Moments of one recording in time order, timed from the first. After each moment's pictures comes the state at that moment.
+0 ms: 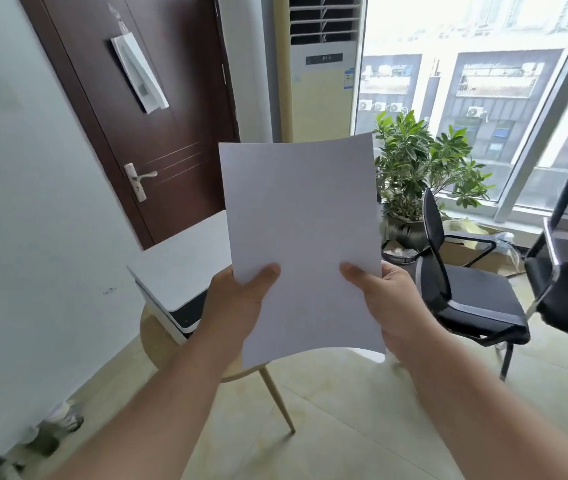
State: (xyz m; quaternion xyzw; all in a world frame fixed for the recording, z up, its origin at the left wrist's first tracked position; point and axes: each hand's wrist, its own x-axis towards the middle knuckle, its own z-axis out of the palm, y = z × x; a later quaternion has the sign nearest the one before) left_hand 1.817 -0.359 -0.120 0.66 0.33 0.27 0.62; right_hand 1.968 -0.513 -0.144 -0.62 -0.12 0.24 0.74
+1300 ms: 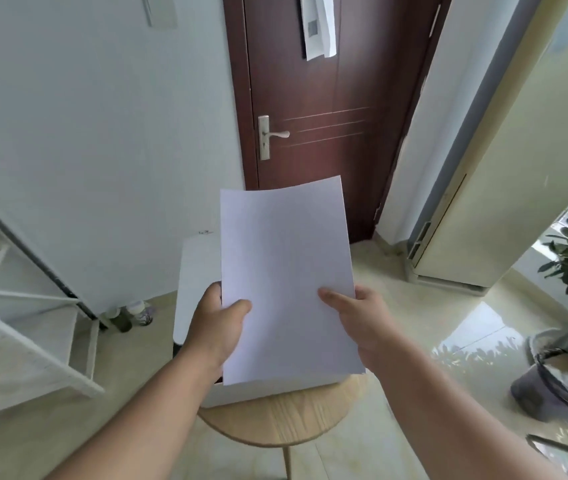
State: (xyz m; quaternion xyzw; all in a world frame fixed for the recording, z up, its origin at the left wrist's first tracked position) left_hand 1.957 -0.138 -0.218 0.47 0.61 0.36 0.53; right_hand 2.177 -0.178 -0.220 -0.66 -0.29 0.50 0.48
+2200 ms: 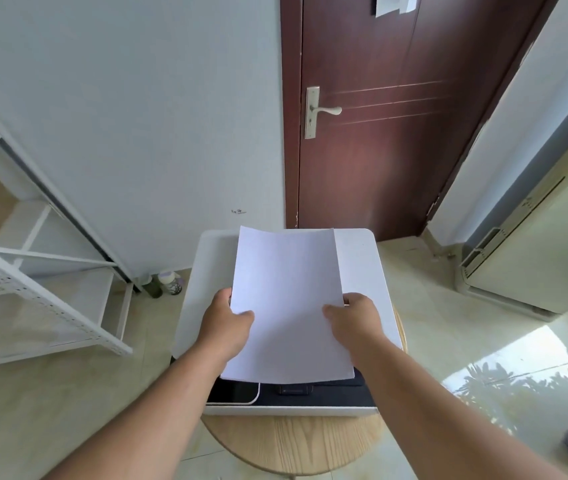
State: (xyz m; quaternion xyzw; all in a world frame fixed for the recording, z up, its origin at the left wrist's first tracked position) left_hand 1.969 -0.049 -0.287 0.44 0.74 0.27 0.44; right_hand 2.183 -0.048 -0.297 -0.76 -0.34 0.47 0.30
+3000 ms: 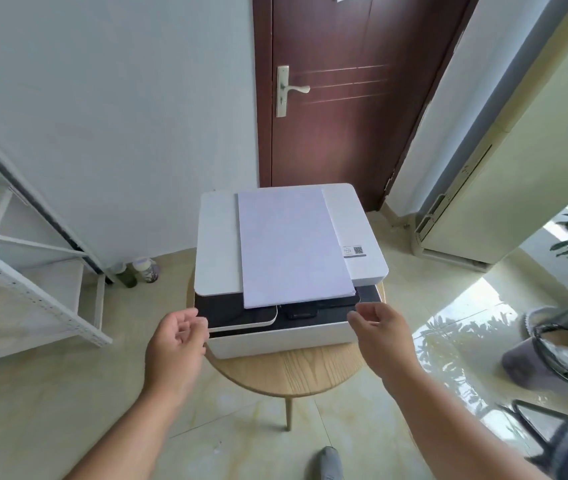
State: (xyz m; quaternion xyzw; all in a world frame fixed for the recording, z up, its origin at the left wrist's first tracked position) left_hand 1.850 -0.189 -0.334 0.41 0.70 0.41 0.42; right_hand 2.156 -0.227 -0.308 -0.79 -0.33 0.36 0.38
